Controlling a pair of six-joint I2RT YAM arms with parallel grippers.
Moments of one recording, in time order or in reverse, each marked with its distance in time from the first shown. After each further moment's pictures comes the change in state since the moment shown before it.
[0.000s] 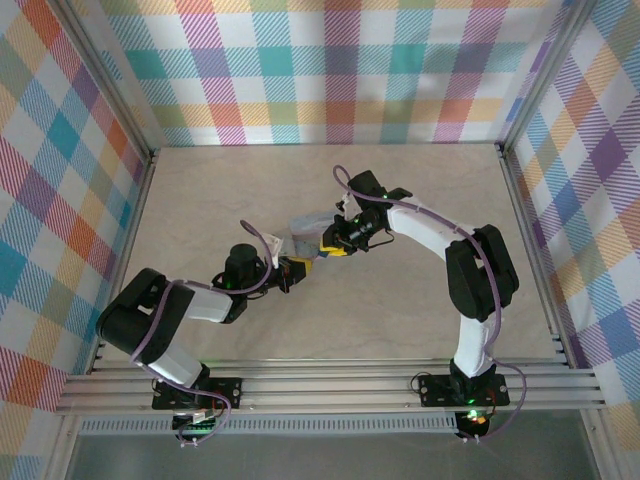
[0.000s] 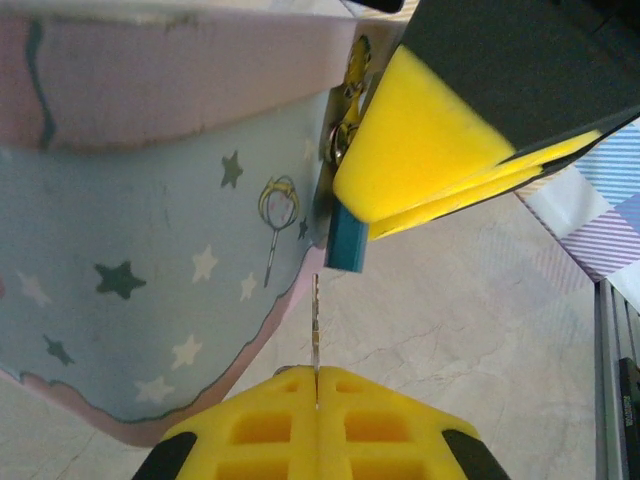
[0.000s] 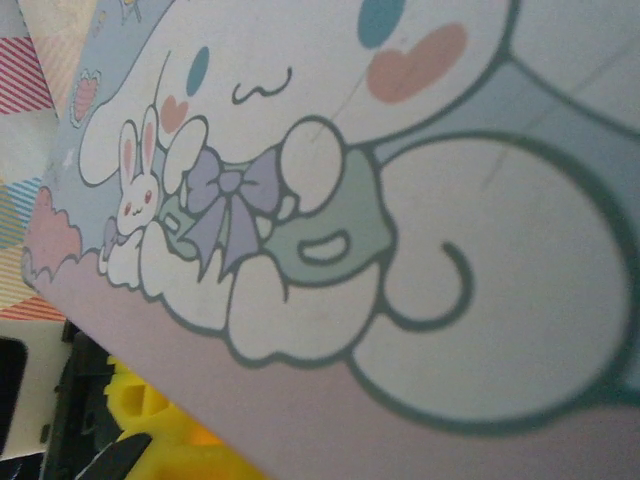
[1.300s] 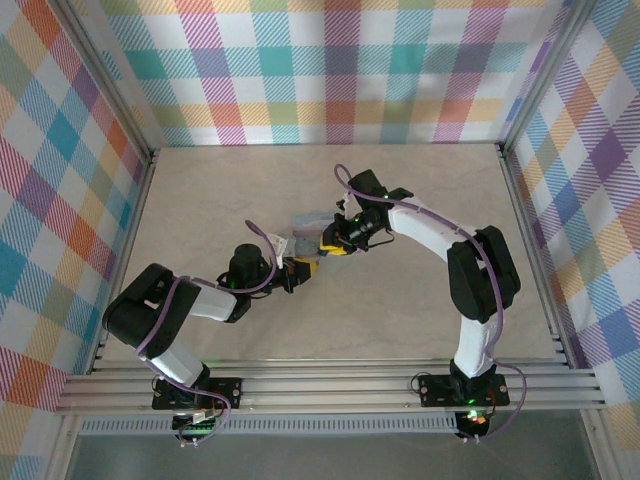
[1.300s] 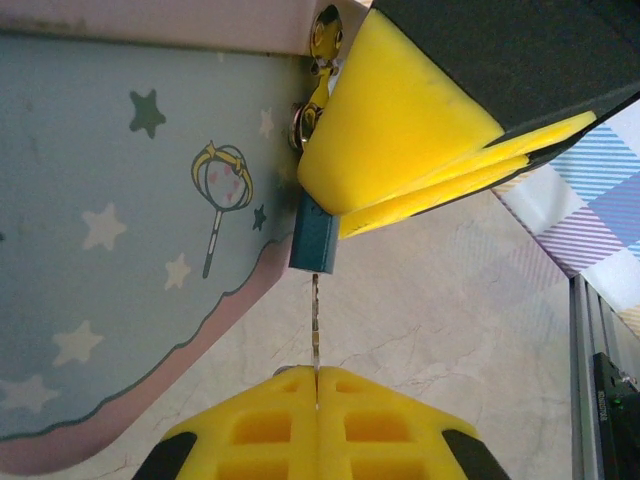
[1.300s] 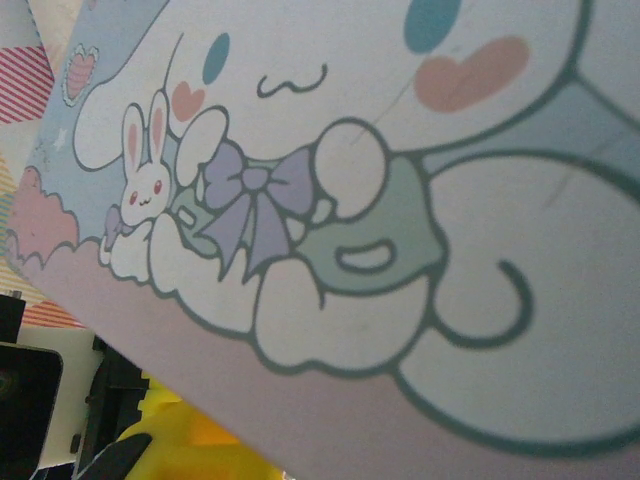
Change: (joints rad) left arm -0.026 0.038 0.018 0.047 0.017 -0.029; right arm 0.000 -0.012 -0.004 0.013 0.000 0.022
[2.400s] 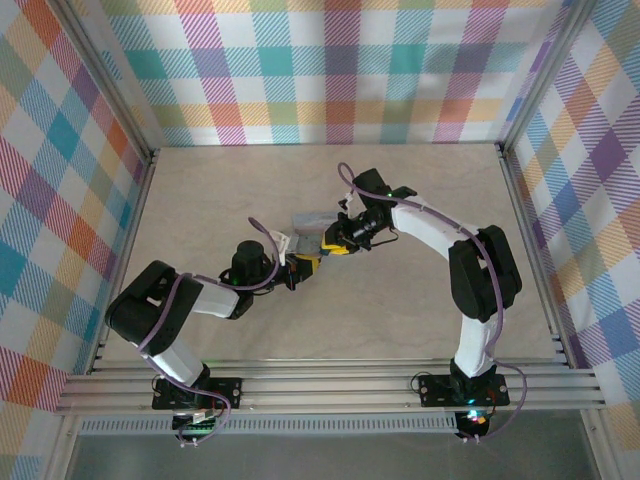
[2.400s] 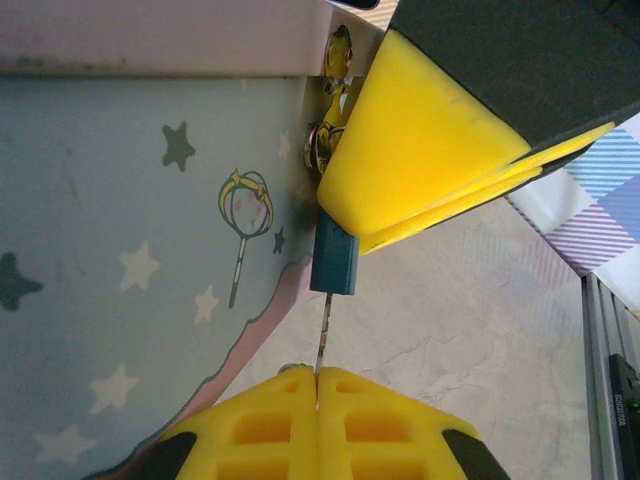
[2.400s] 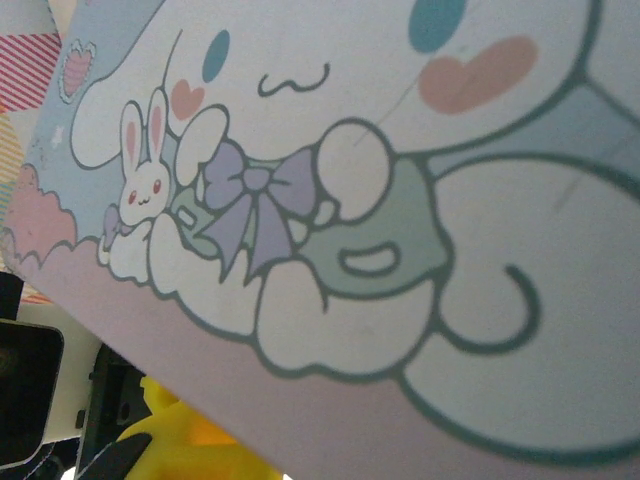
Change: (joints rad) left arm -0.005 0.022 0.037 -0.010 -0.009 0.035; right arm -0.019 0.000 -0.002 -0.021 -0.052 -0.039
